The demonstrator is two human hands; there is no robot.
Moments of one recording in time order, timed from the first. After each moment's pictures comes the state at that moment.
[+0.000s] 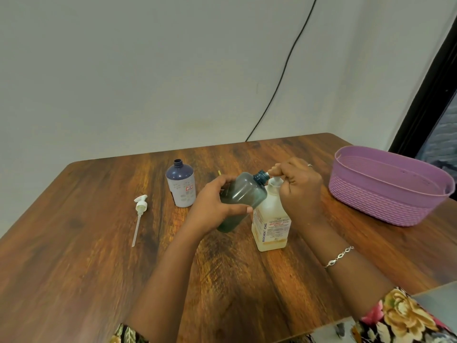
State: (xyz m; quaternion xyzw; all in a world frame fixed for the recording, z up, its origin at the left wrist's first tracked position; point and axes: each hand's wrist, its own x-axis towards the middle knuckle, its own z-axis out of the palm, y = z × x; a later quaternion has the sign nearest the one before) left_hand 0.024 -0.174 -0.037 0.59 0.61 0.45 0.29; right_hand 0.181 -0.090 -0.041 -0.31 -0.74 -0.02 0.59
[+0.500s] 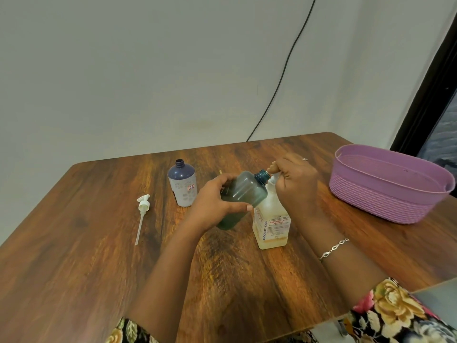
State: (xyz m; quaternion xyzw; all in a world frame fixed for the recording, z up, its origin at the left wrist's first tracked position) left_hand 0.024 -0.175 -0.033 0.60 0.61 0.43 0.28; right_hand 0.177 -0.088 -0.034 -0.31 -0.75 -0.04 0.58
